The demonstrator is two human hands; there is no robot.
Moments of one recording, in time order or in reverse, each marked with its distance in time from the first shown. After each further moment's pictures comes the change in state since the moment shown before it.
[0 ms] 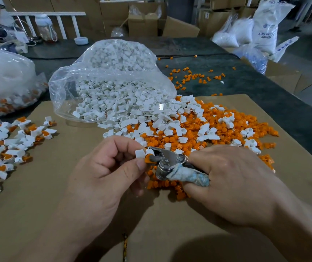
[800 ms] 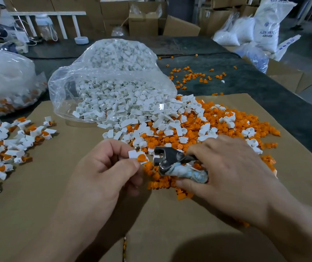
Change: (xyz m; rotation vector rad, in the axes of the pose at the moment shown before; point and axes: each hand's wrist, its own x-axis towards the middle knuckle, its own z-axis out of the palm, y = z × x) left_hand 0.002 0.002 -0.001 0.127 0.120 -0.168; right_hand 0.008 0.011 0.016 -0.128 0.011 0.081
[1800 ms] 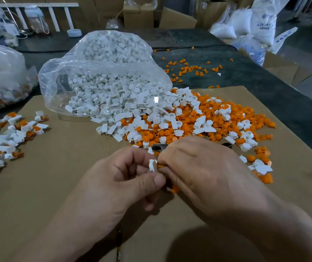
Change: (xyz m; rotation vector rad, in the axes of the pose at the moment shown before) left_hand -0.010 -0.002 0.009 -0.172 -0.355 -0.102; right_hand -0.005 -0.024 -0.008 0.206 0.176 -0.314
